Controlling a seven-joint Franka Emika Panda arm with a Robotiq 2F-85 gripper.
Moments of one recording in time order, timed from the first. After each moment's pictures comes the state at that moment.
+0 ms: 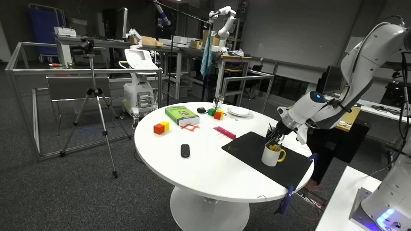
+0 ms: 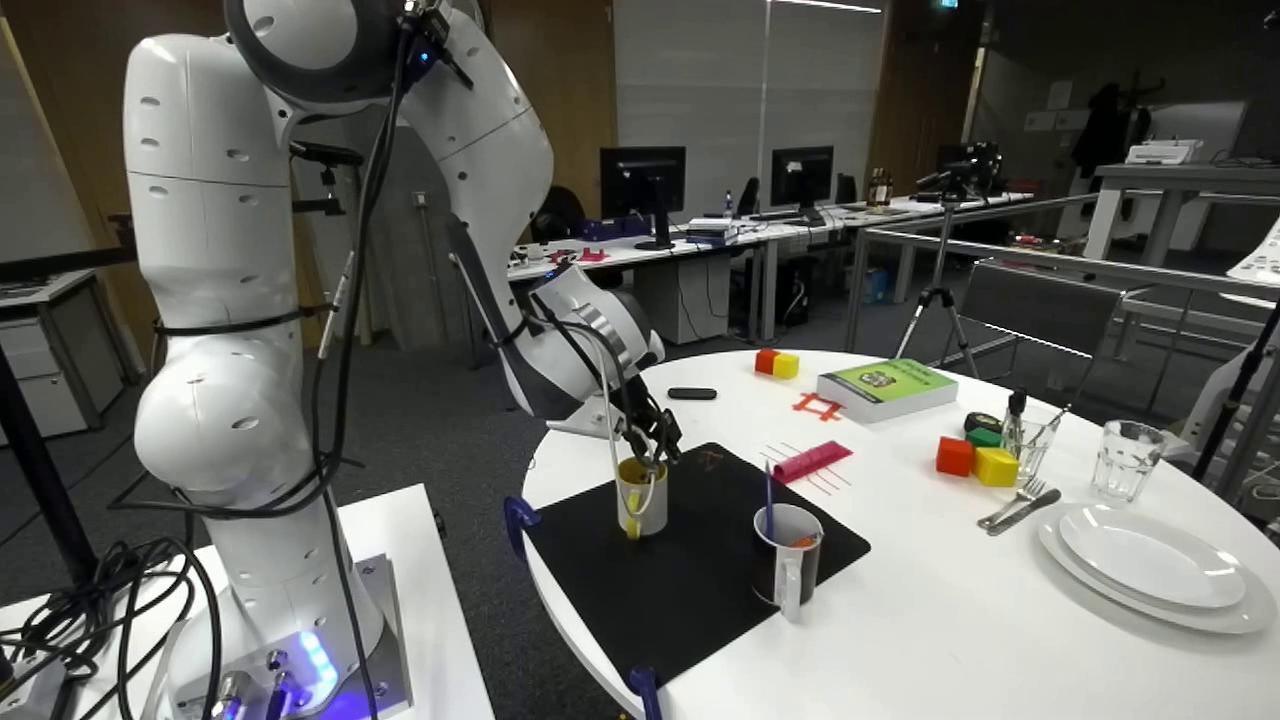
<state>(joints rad) 0.00 0.18 -0.08 -2.50 -1.66 3.14 1.18</state>
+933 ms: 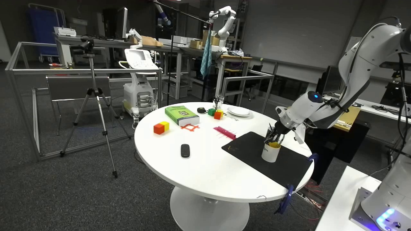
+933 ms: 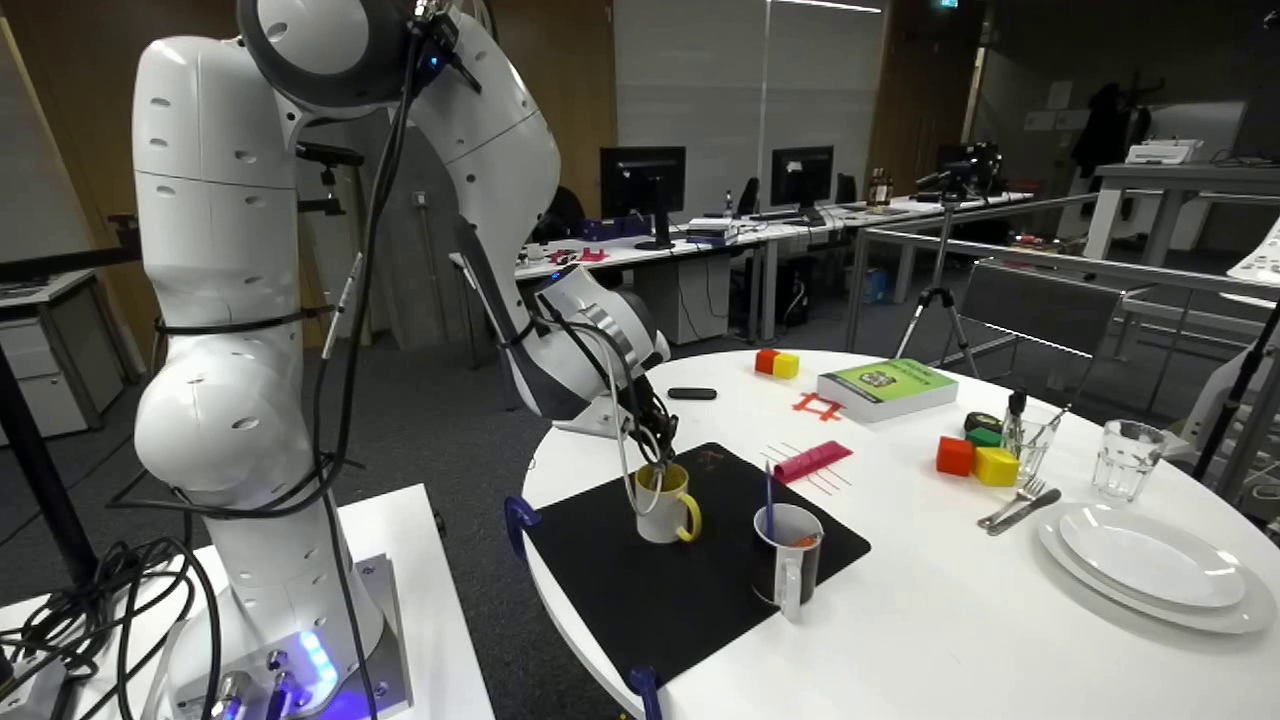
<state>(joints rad) 0.00 0.20 -0.08 -2.47 -1.66 3.14 1.18</state>
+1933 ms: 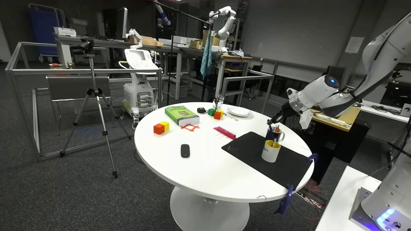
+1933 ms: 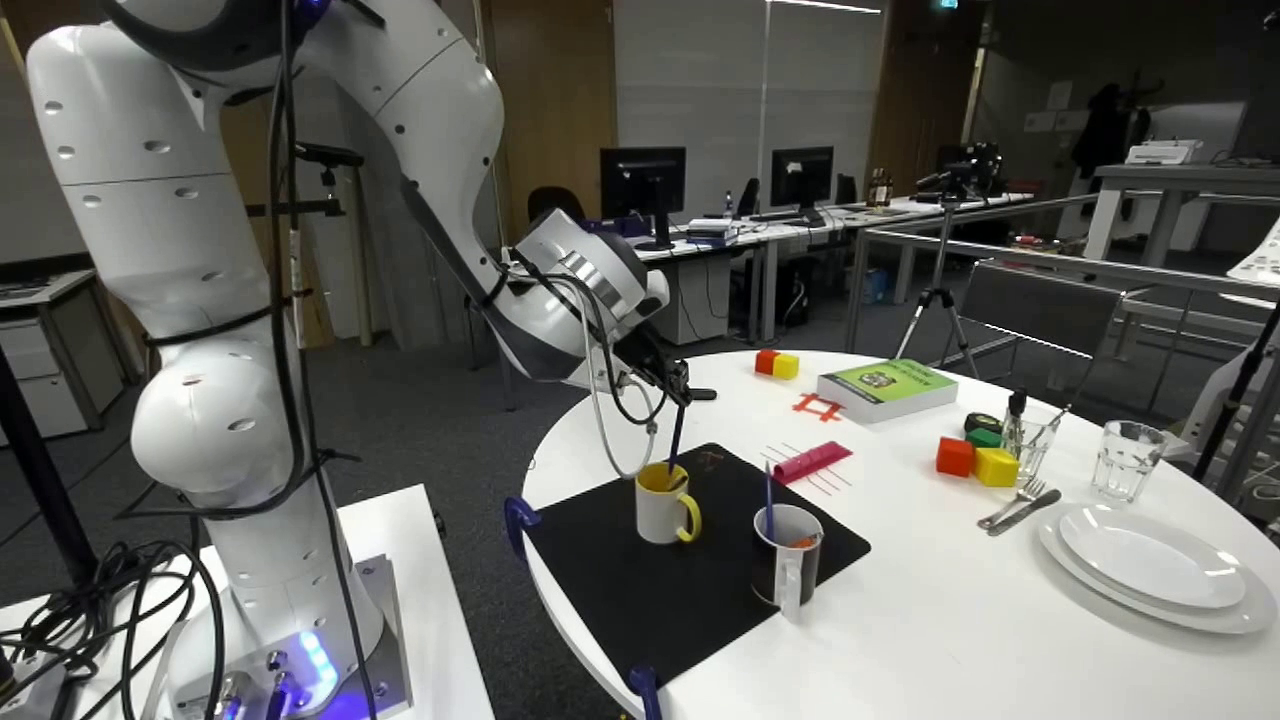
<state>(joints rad) -0.02 -0.04 -0.12 -2.53 -1.66 3.19 1.27</state>
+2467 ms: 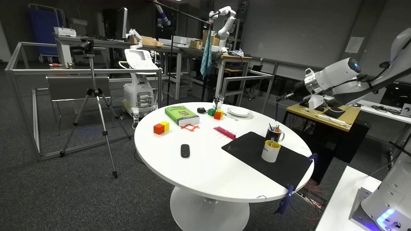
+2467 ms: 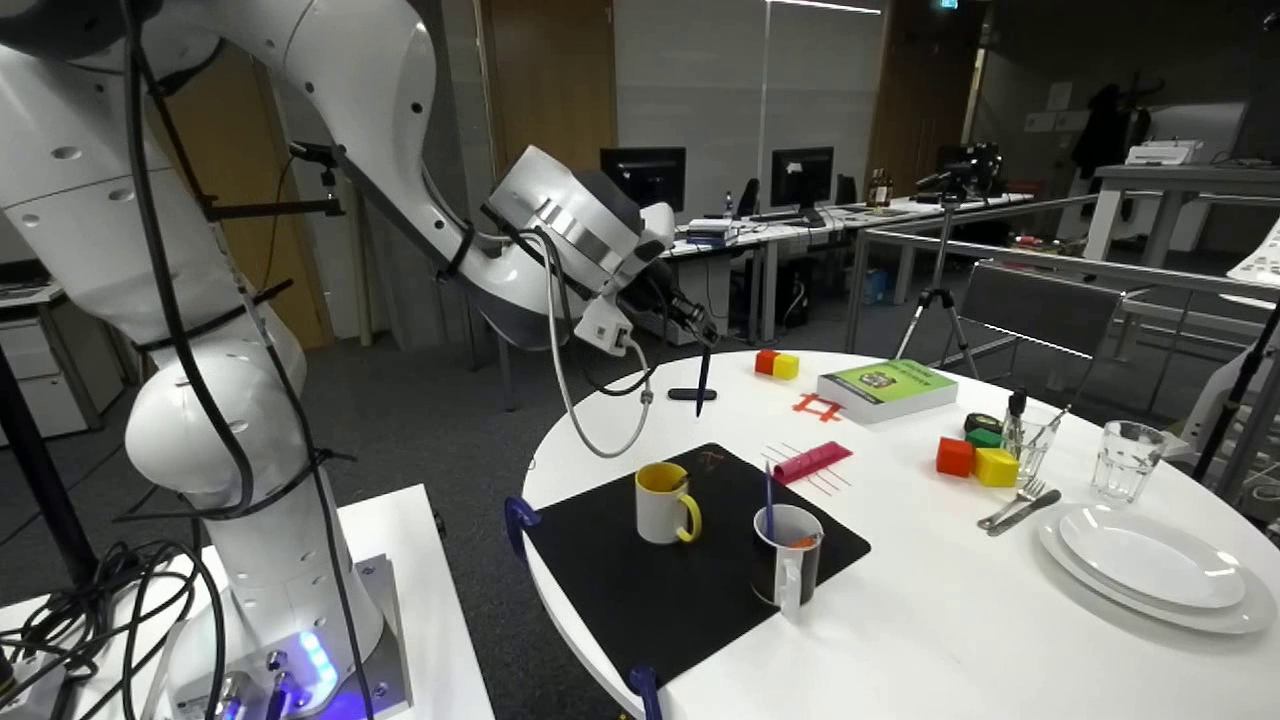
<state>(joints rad) -0.06 -0.24 -0.23 -2.54 -1.66 3.29 1.37</state>
